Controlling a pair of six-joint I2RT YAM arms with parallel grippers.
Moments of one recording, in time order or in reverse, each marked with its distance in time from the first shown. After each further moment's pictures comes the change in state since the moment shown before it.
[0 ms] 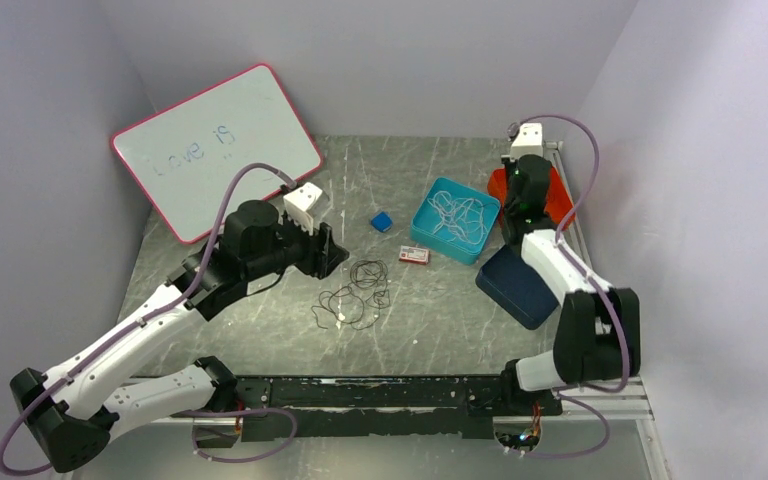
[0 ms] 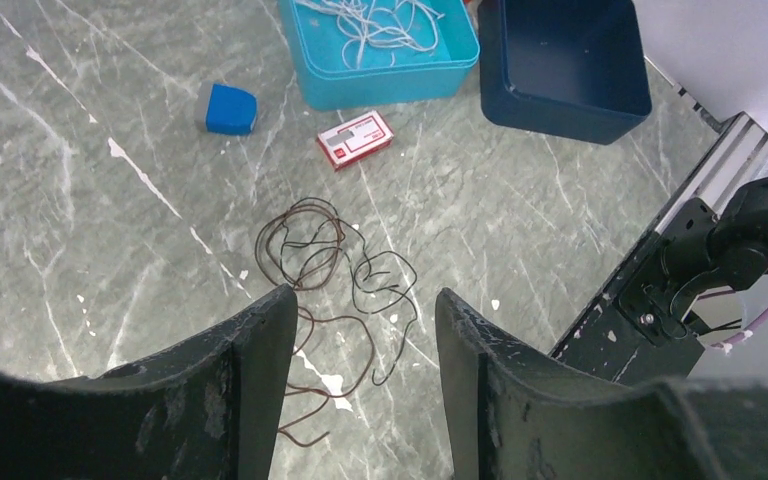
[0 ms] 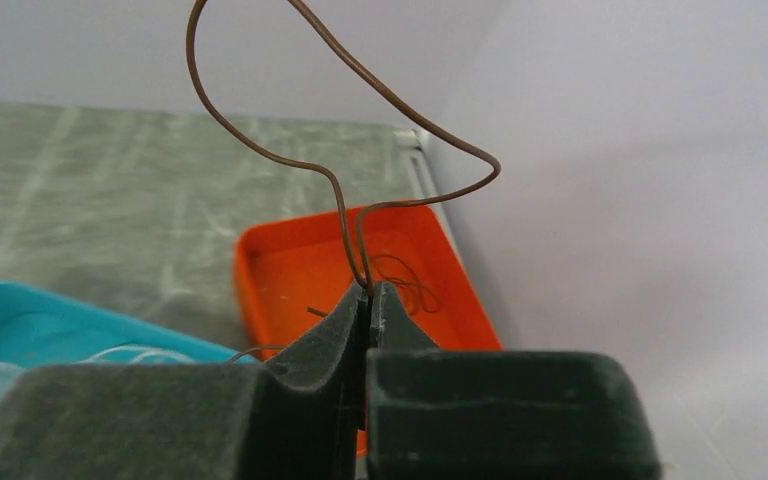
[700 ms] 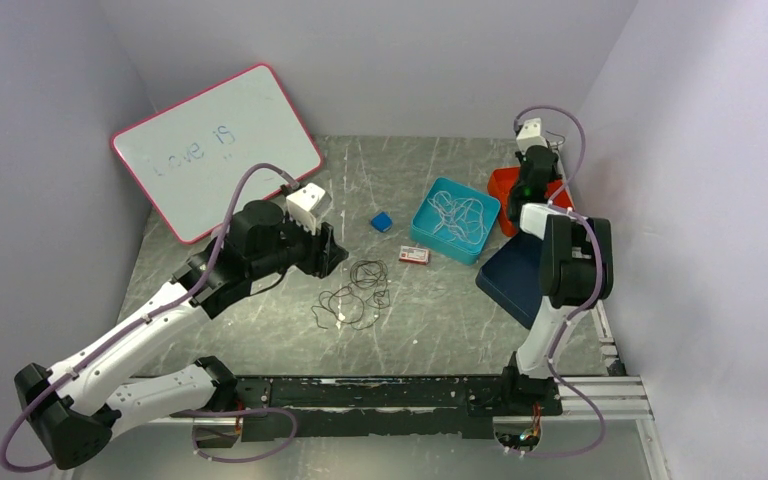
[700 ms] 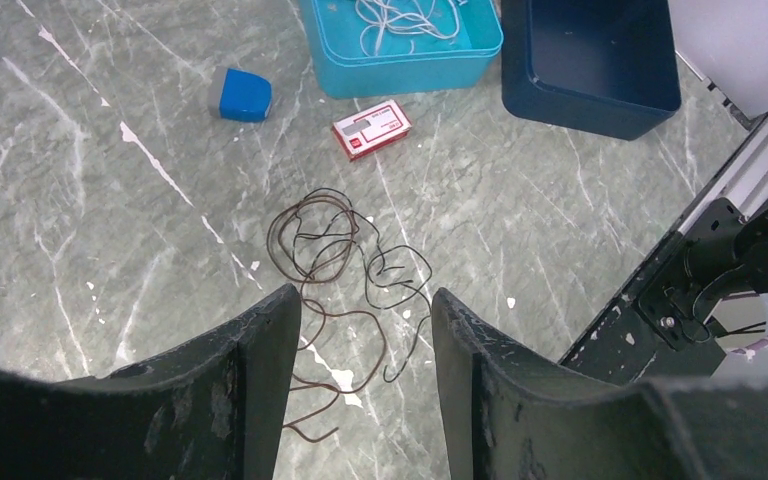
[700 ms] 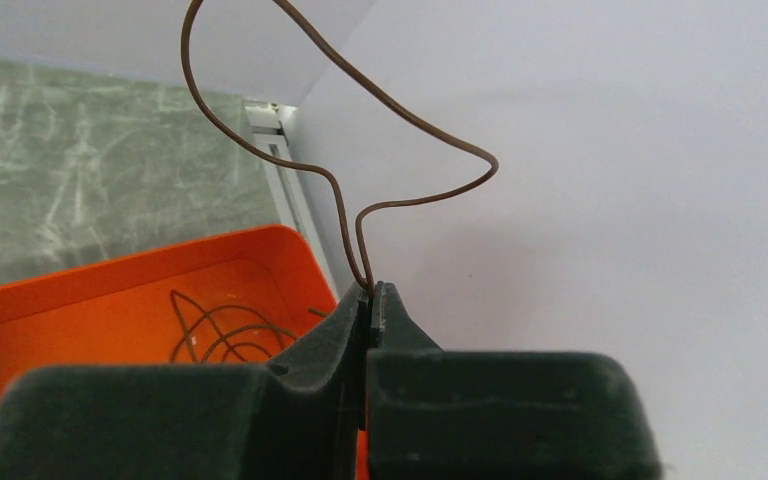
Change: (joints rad) left arm 0.000 0.018 -0.017 0.000 -0.026 0.007; right arm -0.202 0.518 0.216 0.298 0.050 -0.283
